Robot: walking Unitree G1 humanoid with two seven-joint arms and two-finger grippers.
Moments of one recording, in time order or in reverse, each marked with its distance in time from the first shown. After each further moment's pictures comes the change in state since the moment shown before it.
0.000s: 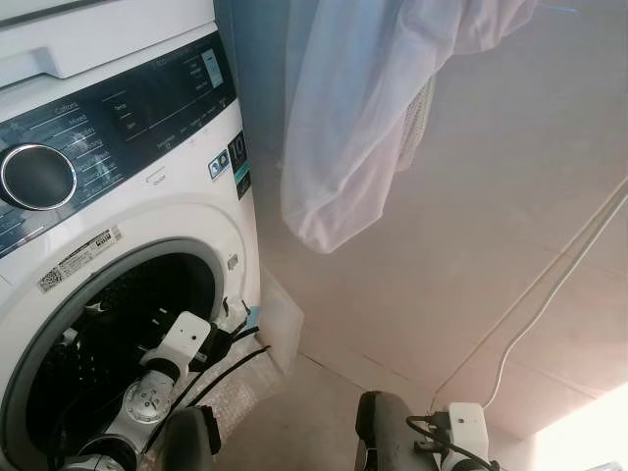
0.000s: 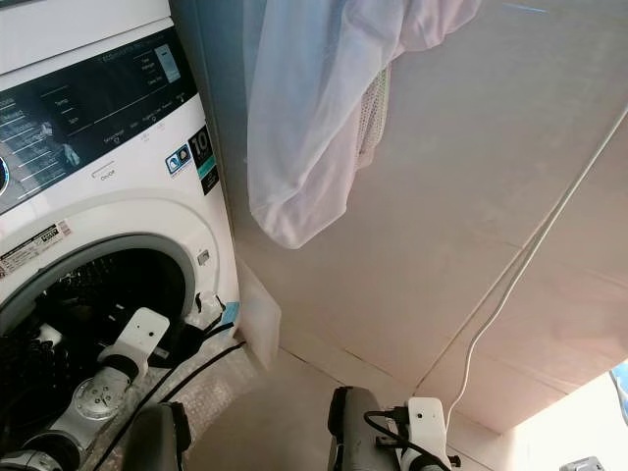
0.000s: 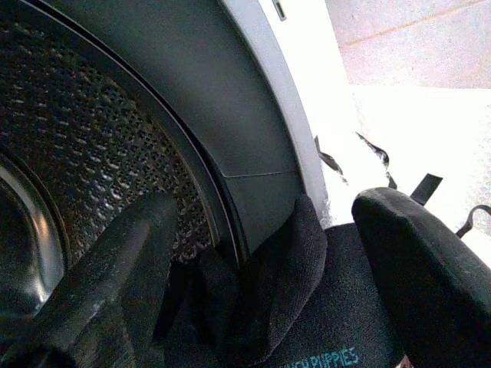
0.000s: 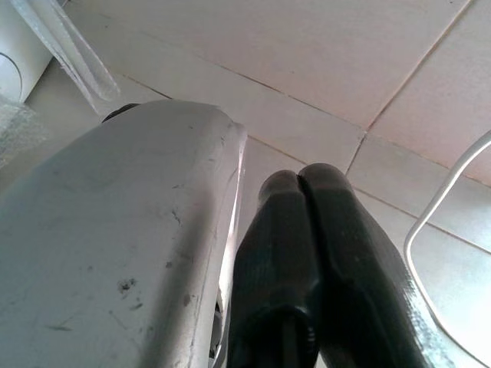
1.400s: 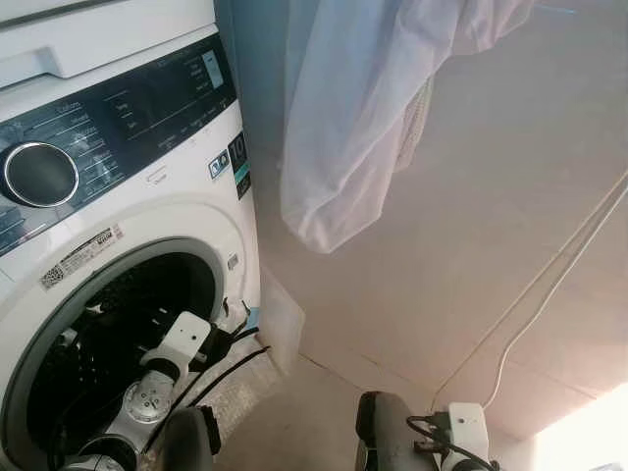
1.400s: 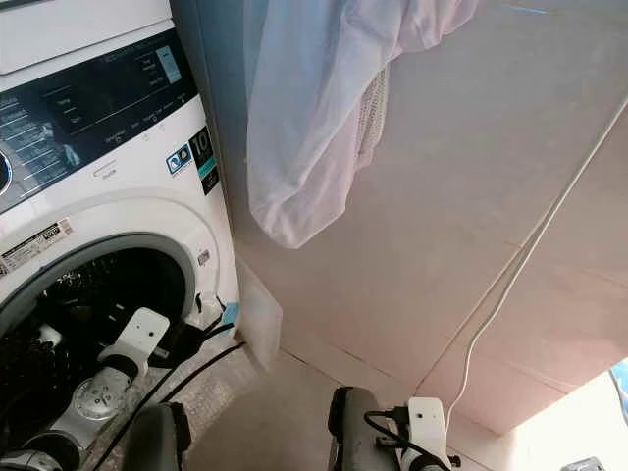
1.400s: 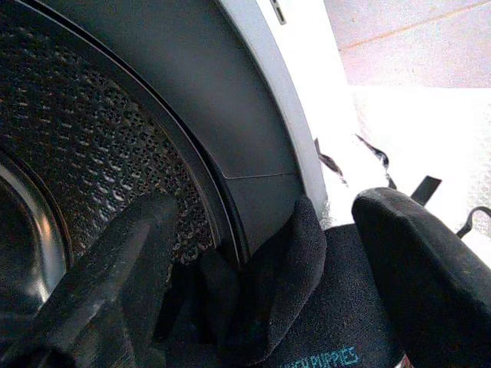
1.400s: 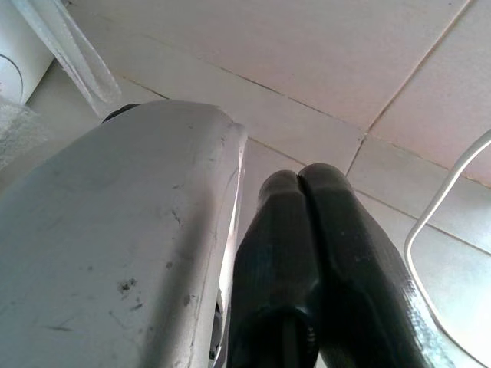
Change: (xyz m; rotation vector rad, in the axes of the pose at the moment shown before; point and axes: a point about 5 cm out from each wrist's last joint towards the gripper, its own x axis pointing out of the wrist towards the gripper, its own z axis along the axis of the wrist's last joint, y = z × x) left arm 0.000 0.000 0.000 0.000 0.000 0.000; right arm 0.000 0.000 0.000 0.000 0.000 0.000
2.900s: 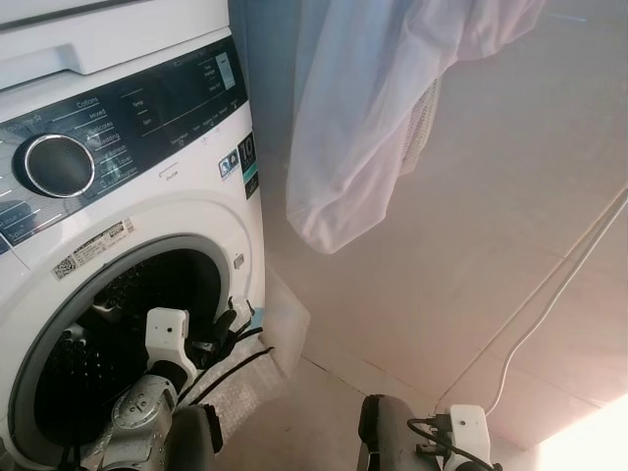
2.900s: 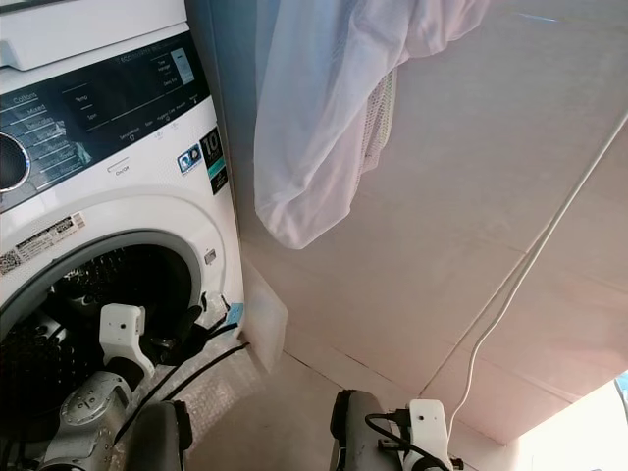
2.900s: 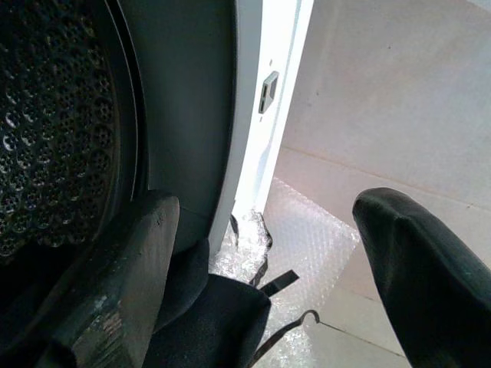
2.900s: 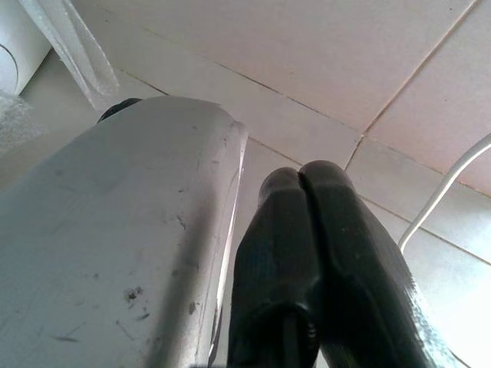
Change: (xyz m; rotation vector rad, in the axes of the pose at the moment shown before) left arm -0.015 -0.003 0.021 -0.600 -0.127 -0.070; right arm -0.001 -0.003 -0.003 -0.014 0.016 -0.016
